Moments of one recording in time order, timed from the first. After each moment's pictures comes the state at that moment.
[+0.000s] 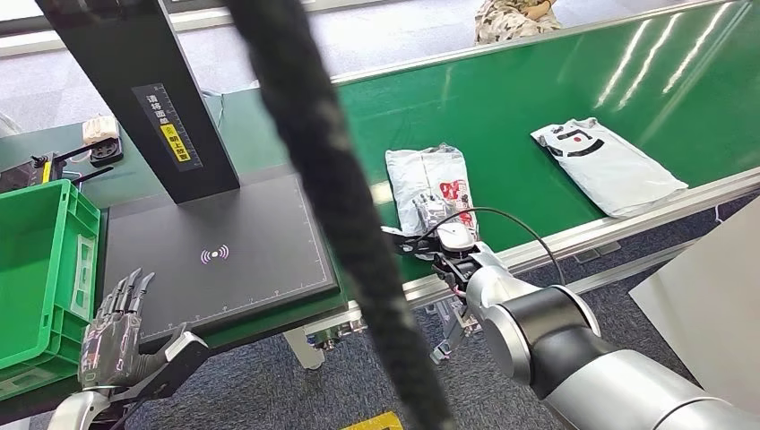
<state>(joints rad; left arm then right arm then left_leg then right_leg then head) -0.35 0.06 -0.26 -1.17 -1.12 0.22 -0.14 -0.79 -0.15 0.08 -0.30 1.42 -0.17 0.11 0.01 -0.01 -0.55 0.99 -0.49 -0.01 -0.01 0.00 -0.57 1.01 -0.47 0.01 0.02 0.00</state>
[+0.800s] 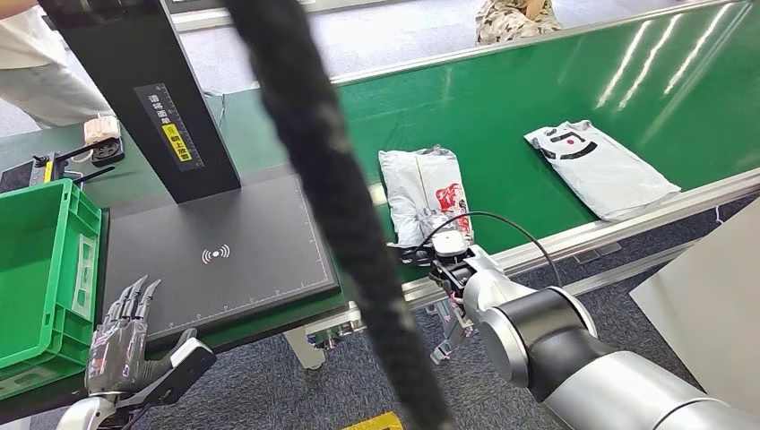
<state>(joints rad) -0.33 0.06 -0.27 -1.17 -1.10 0.22 -0.13 -0.78 -0.14 0.09 -0.28 1.51 -0.04 0.20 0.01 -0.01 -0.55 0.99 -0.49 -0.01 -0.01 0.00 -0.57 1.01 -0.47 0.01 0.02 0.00</state>
